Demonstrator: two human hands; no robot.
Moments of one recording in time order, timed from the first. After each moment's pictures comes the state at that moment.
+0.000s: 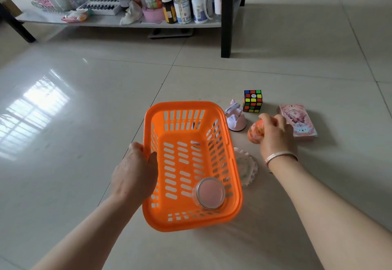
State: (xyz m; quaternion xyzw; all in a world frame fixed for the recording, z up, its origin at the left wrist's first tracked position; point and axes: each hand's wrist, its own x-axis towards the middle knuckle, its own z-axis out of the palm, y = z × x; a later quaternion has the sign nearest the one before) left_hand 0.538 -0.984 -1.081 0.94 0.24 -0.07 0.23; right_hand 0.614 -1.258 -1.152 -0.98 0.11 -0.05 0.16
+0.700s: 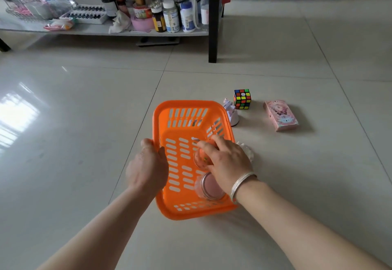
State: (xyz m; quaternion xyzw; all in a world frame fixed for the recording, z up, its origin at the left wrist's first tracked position) left_hand 0.527 -0.962 -1.077 0.95 0.18 -0.07 0.25; right_hand 0.515 -1.135 -1.101 -0.98 -0.12 -0.02 0.13
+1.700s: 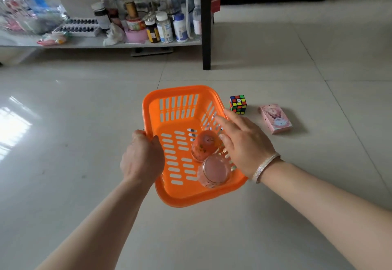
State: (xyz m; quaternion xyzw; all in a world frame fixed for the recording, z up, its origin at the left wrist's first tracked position) left_hand 0.548 -0.960 -1.011 0.92 0.21 -0.04 0.33; right_hand 0.536 -1.166 -1.038 -0.98 -0.10 -0.09 0.17
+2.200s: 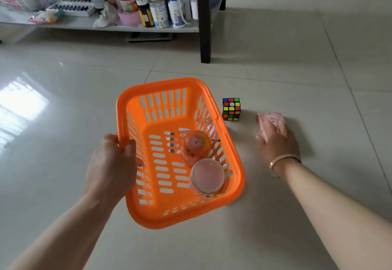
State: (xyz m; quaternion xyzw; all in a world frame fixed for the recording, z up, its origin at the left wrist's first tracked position) left_hand 0.577 -1.025 -1.042 0.88 0.28 -0.02 0.37; right_hand 0.649 -1.342 -1.194 -0.98 0.12 -0.02 0.14
